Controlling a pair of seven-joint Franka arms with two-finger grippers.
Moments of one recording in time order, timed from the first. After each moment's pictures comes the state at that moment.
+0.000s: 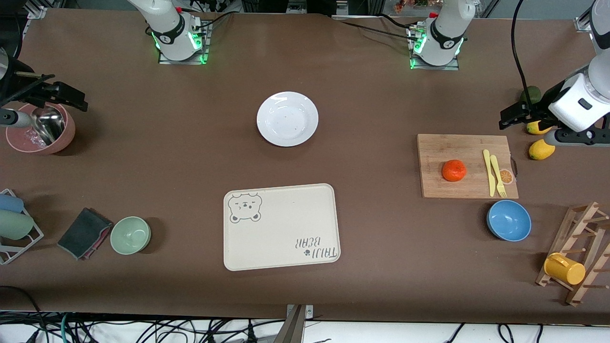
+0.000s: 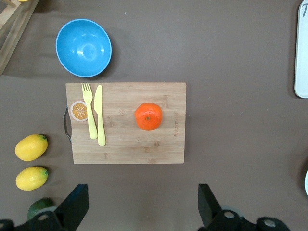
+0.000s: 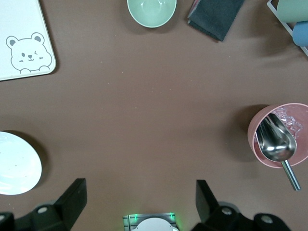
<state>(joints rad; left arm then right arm) 0.01 0.03 -0.03 -1.67 -0.02 1.59 -0.02 0.02 0.05 0.00 -1.53 -0.04 1.43 0.07</state>
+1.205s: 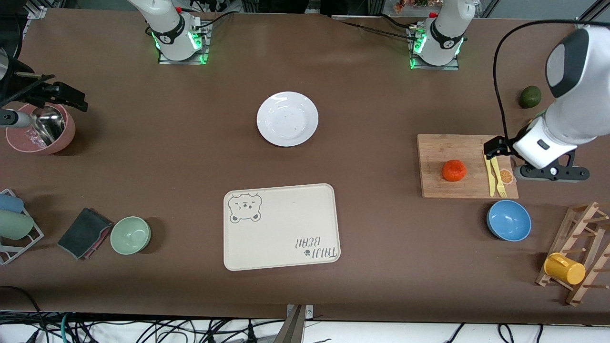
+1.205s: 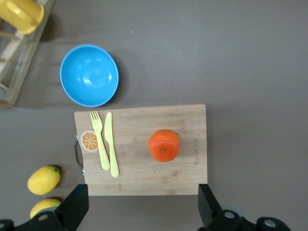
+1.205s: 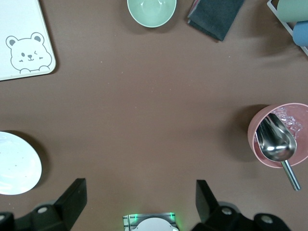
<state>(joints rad) -0.01 0.21 -0.03 -1.67 0.08 1.74 -0.02 0.02 0.05 0.00 -1.53 -0.04 1.43 0.07</state>
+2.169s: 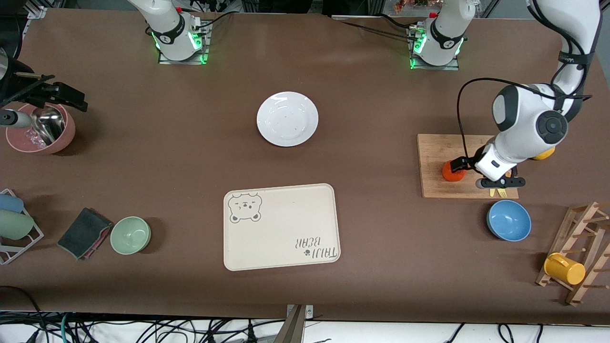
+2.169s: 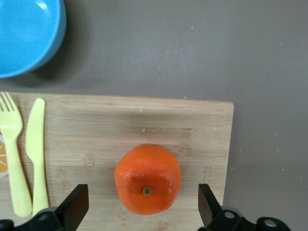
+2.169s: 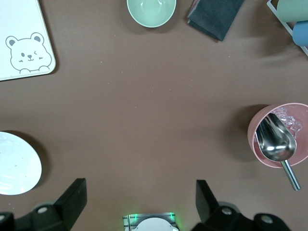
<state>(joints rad) 0.04 0.26 -0.04 -2.18 -0.04 2.38 -0.02 0.02 0.05 0.00 -1.53 -0.04 1.43 0.07</state>
